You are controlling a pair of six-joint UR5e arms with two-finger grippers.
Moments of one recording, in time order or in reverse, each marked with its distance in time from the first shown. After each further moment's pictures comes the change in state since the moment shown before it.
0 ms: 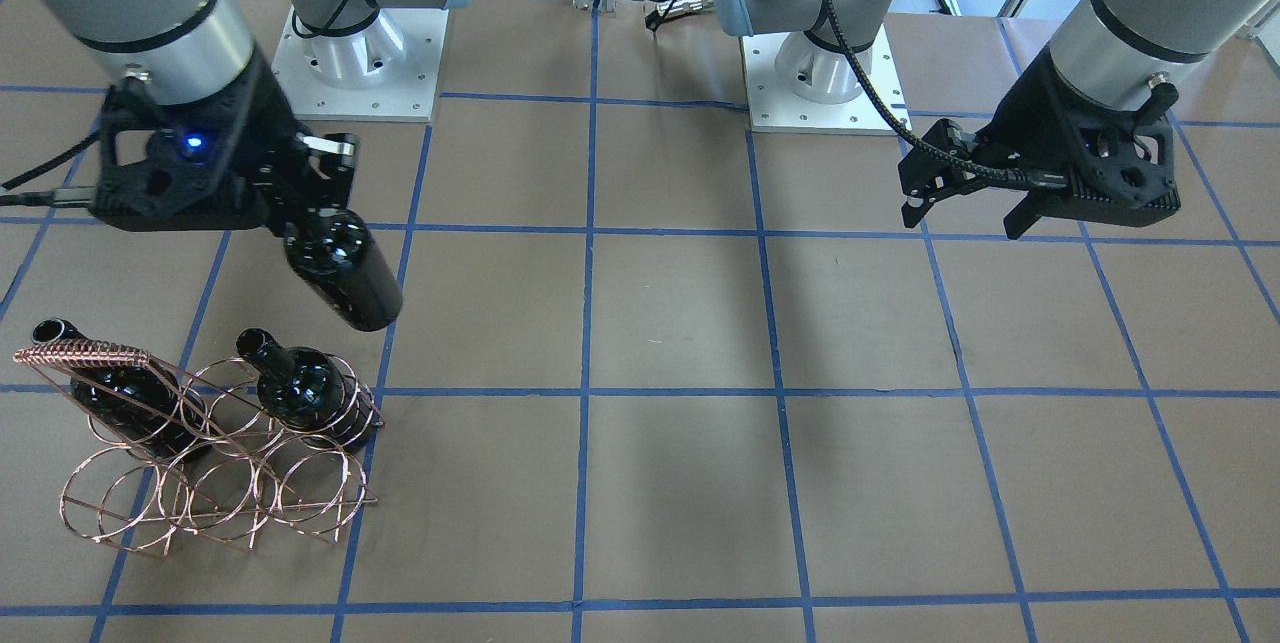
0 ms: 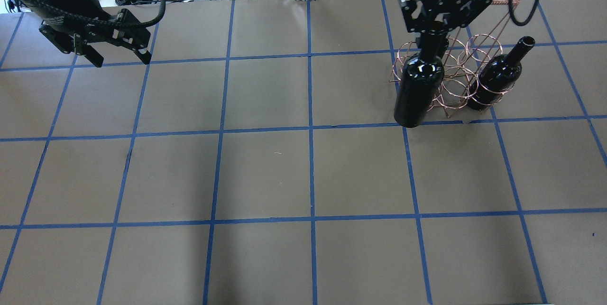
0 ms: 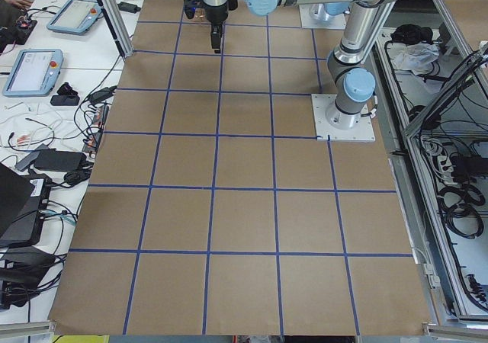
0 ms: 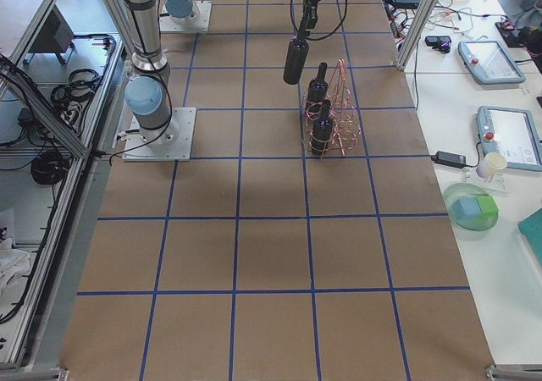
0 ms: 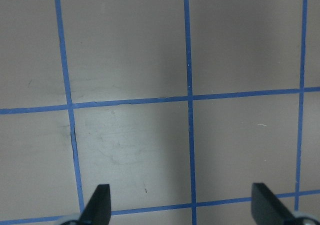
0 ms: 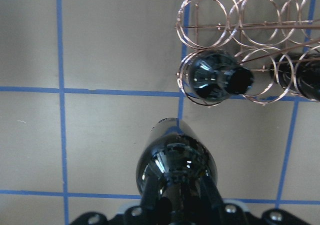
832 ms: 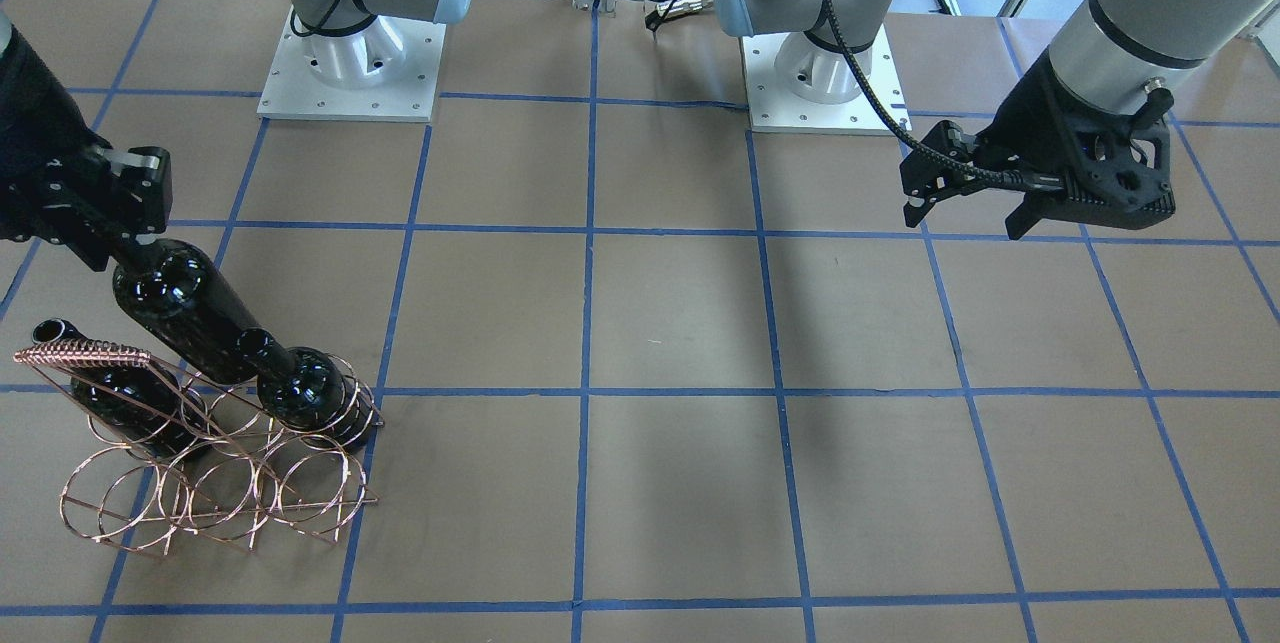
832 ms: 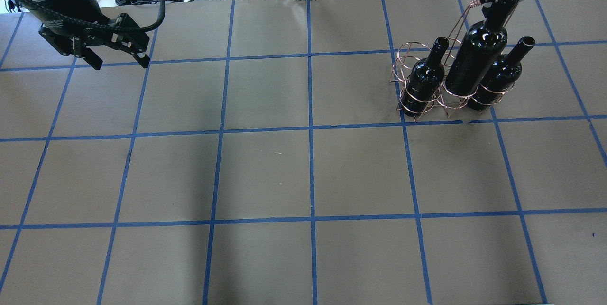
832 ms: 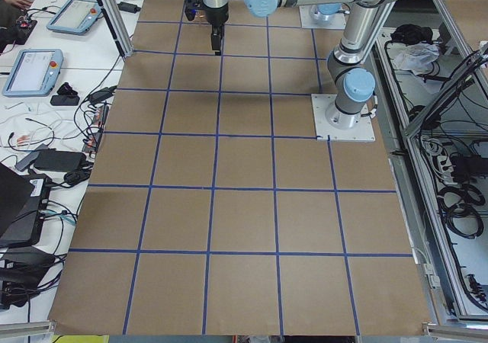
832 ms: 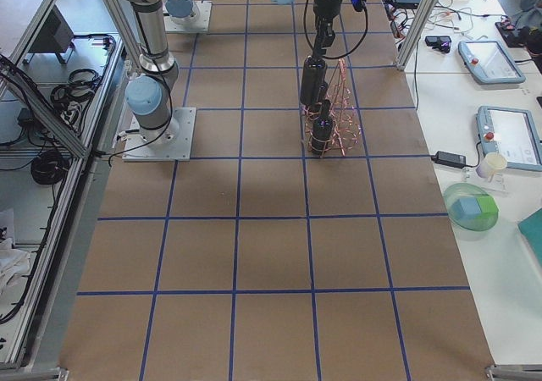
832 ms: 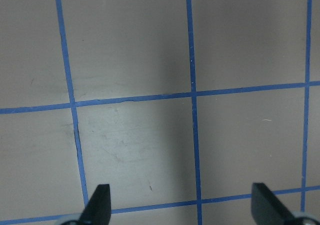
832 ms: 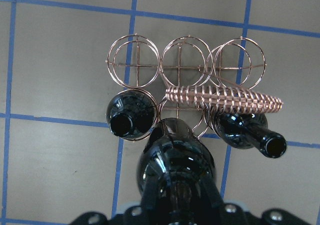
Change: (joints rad) left arm 0.004 0.001 -0.011 0.001 0.011 0.018; right arm -0.145 0.011 -0.023 -0.132 -0.010 -0.202
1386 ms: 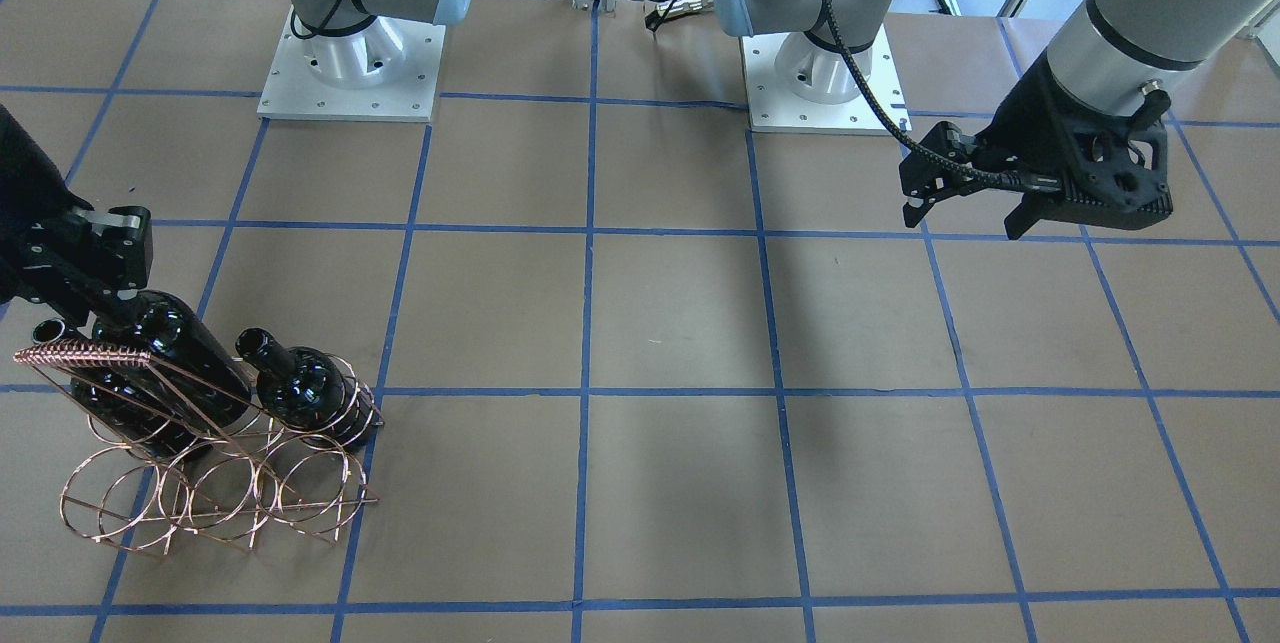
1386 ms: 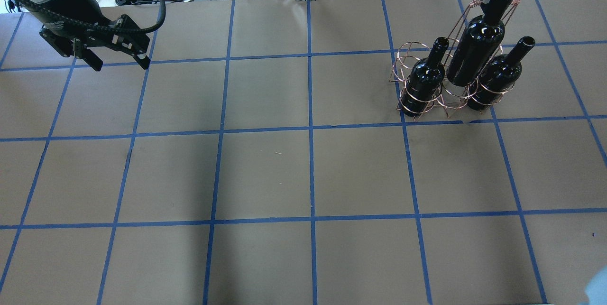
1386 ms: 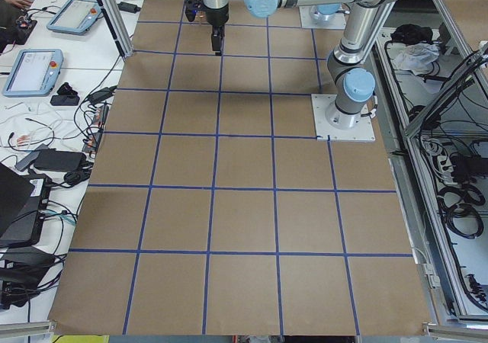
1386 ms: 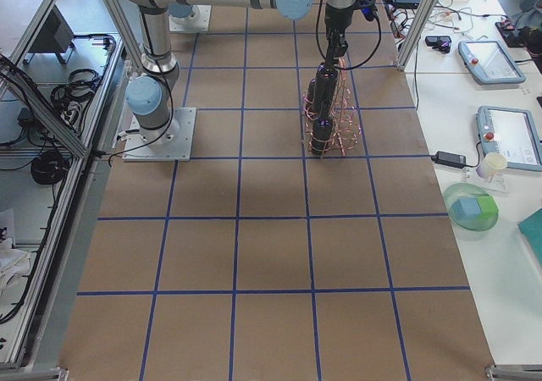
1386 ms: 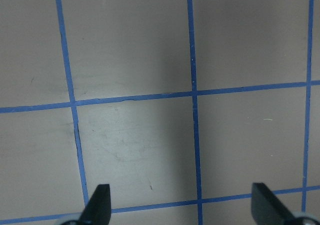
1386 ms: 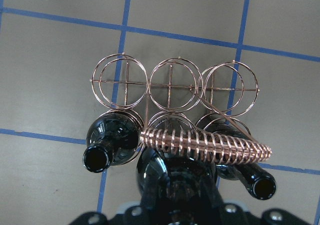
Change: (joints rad) left arm 0.001 0.003 -0.004 0.003 0.003 -0.001; right arm -0.026 0.048 0.008 -0.064 -0.002 -0.064
